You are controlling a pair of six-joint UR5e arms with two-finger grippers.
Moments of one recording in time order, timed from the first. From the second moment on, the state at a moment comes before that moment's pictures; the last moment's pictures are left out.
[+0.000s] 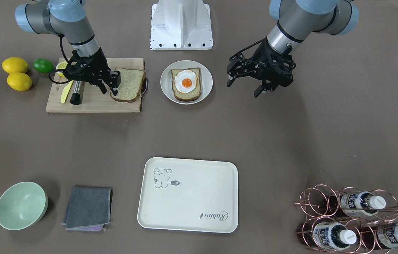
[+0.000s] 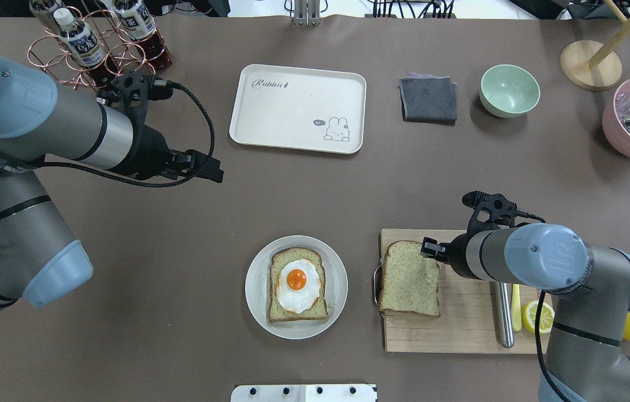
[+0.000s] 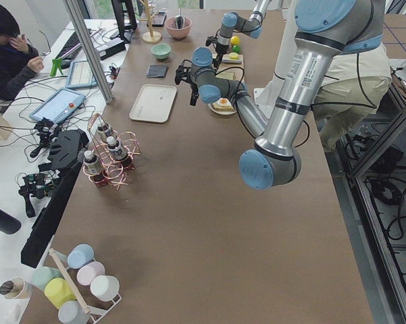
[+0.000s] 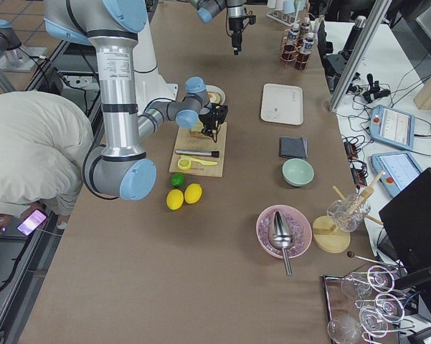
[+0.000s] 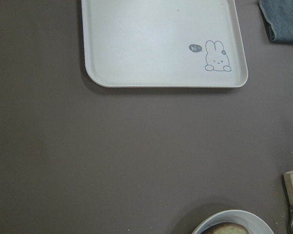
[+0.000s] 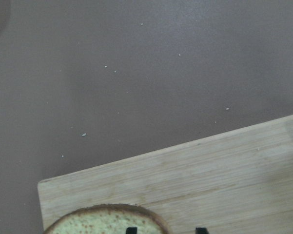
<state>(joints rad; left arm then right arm) -0.72 -1.97 -1.93 -1.95 -2.07 -1.07 0.40 -1.47 1.97 -1.17 1.66 1.60</state>
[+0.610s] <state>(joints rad) -0.72 -1.97 -1.93 -1.95 -2.07 -1.07 0.39 -1.48 1.97 -1.17 1.66 1.60</state>
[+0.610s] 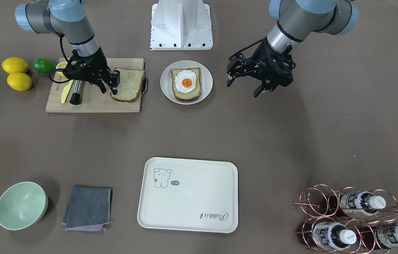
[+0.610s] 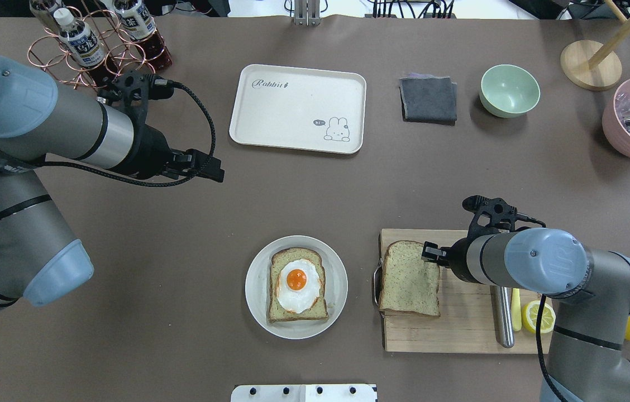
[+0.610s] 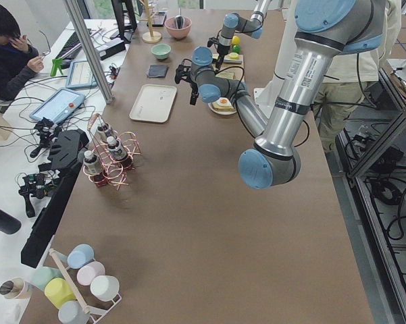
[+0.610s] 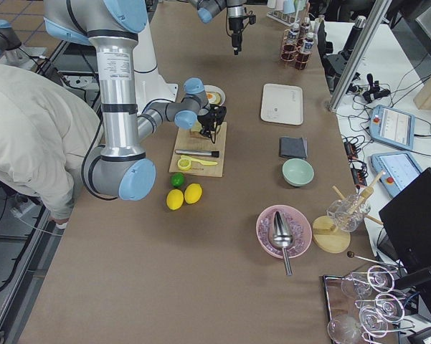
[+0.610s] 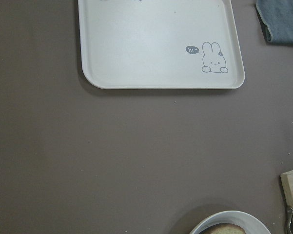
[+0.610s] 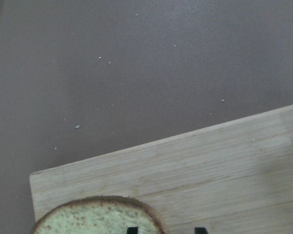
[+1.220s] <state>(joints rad) -0.72 -1.97 -1.93 -1.95 -2.07 -1.06 0.37 -1.47 1.97 -1.17 1.64 1.60</state>
